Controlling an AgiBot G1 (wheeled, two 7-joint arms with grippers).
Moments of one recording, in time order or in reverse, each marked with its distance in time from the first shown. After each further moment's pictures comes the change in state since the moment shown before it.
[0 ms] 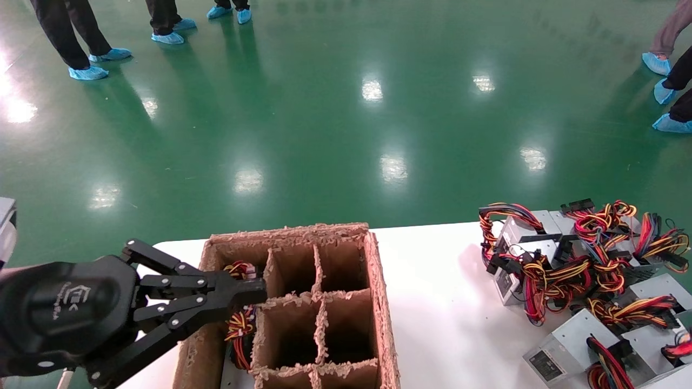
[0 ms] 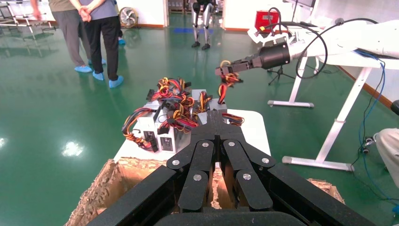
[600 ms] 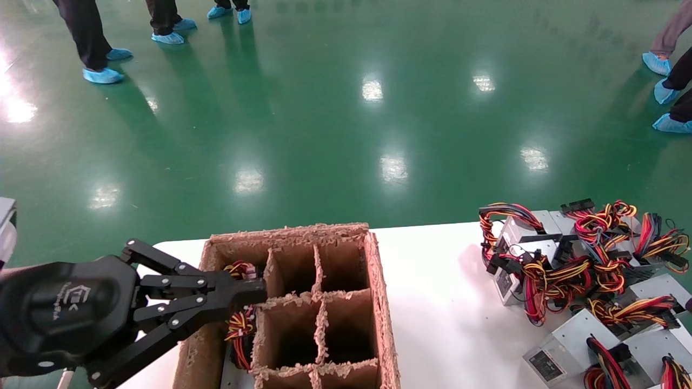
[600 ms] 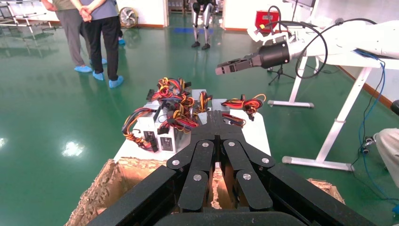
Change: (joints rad) left arm 0.000 0.000 0.000 0.000 0.000 0.000 0.000; right arm 0.019 -0.001 -0.007 -0.003 0.022 -0.028 -0.004
